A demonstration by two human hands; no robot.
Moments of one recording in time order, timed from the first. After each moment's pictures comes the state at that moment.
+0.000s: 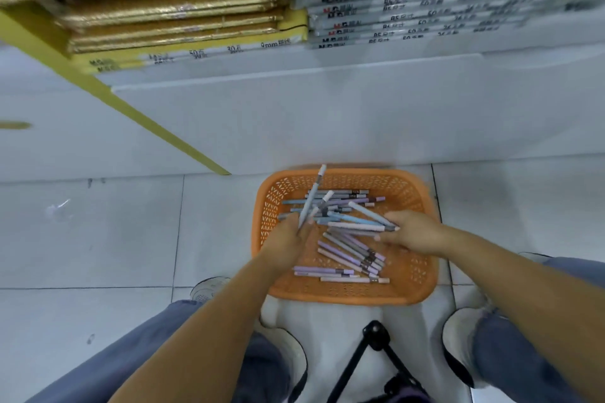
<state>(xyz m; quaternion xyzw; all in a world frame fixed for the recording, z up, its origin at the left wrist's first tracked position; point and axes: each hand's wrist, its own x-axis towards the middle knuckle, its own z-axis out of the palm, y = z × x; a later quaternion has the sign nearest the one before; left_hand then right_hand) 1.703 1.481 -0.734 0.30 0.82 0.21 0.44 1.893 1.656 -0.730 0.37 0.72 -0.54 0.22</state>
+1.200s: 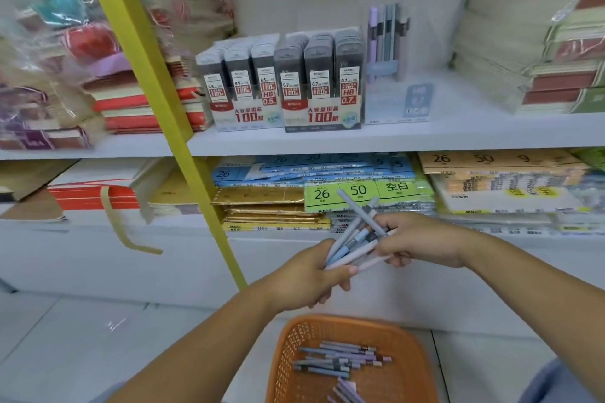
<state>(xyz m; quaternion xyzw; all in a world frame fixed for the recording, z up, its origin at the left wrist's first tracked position) 1.701 1.517 -0.444 0.49 0.69 0.34 0.40 1.844 1.697 -0.412 0.20 0.77 -0.61 0.05</state>
